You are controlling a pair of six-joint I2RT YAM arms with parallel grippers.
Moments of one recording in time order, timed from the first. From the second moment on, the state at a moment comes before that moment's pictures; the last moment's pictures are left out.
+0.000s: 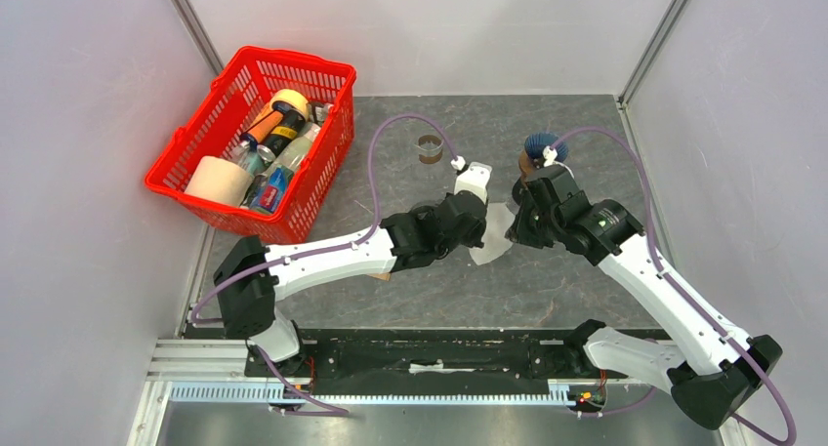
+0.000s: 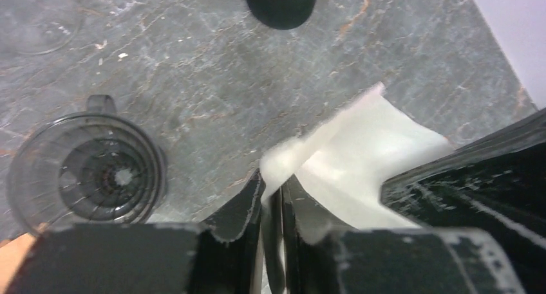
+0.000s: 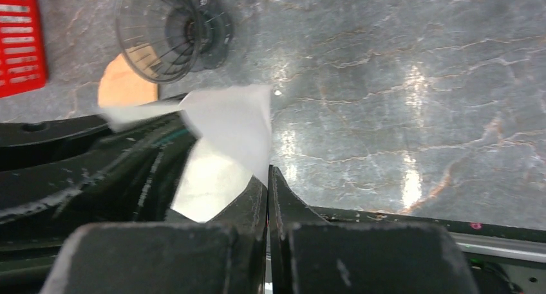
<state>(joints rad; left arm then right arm) -1.15 1.62 1.29 -0.22 -0.40 -0.52 0.59 1.05 1.12 -0.96 0.10 0.76</state>
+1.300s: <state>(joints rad) -1.16 1.36 1.21 -0.25 -0.19 -0.45 0.55 1.15 1.28 -1.10 0.22 0.62</state>
